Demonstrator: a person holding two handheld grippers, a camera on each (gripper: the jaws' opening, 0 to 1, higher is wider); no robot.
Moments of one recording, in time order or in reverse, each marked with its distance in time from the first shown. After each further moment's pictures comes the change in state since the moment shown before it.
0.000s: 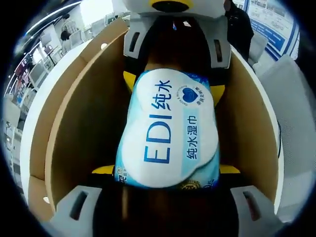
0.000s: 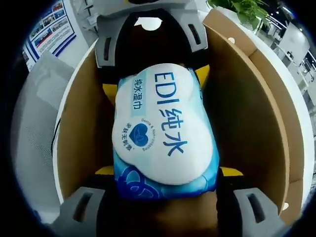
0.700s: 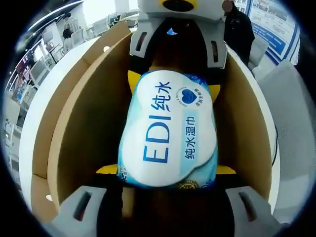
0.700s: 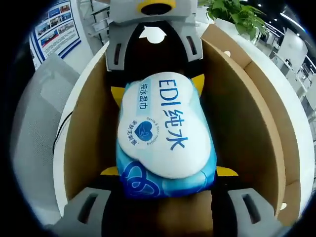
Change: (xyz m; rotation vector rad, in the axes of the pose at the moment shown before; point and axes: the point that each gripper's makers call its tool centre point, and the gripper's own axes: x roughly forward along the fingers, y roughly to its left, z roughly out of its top) left arm -0.014 -0.005 0.006 -0.029 0.000 -0.011; right arm -0.010 -0.002 0.010 -0.029 -0.107 0.004
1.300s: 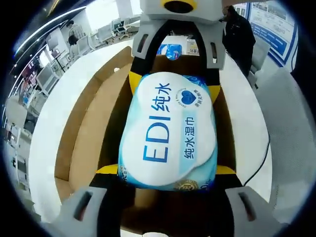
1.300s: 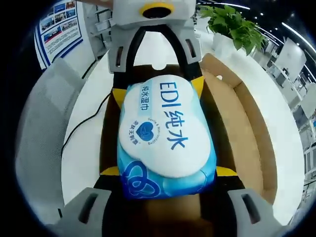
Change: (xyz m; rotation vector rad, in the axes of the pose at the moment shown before) left arm -0.048 0.002 0.025 0.019 -0.040 0.073; right arm -0.051 -0.002 0.029 -0.048 -0.025 -0.060
